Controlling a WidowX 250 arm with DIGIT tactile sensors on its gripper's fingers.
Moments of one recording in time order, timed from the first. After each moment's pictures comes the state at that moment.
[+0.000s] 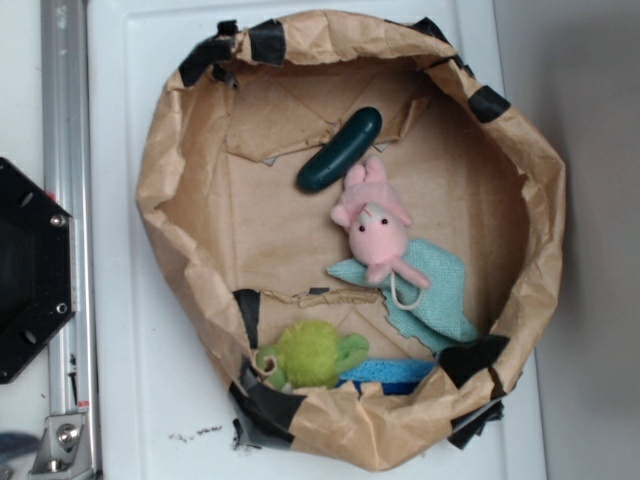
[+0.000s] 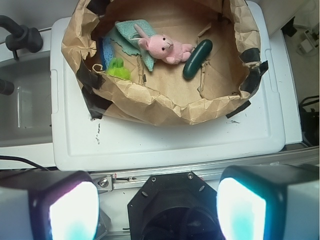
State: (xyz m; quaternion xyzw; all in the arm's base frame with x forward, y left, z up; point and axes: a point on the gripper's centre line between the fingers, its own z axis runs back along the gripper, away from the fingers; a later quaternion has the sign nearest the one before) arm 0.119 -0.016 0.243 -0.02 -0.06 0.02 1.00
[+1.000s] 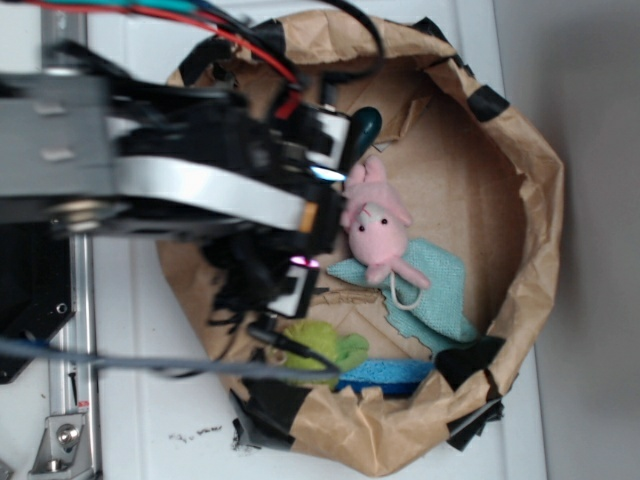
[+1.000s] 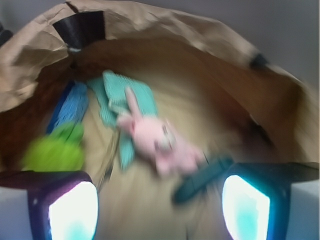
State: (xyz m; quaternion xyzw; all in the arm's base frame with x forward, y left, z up) arm 0.253 0.001 0.105 0.03 -0.22 -0.22 0.95
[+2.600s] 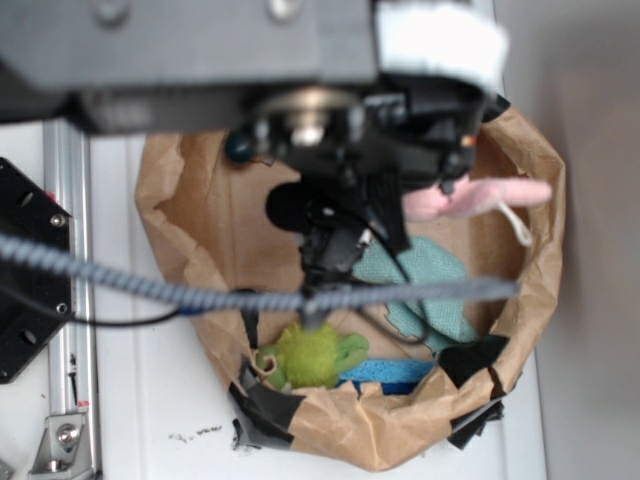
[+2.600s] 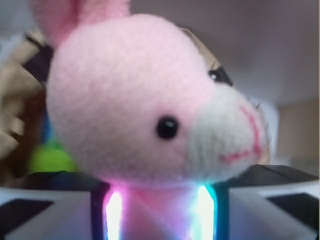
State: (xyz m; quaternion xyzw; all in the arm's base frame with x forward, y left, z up) arm 0.258 0.008 0.184 0.01 -0.07 -0.05 1.00
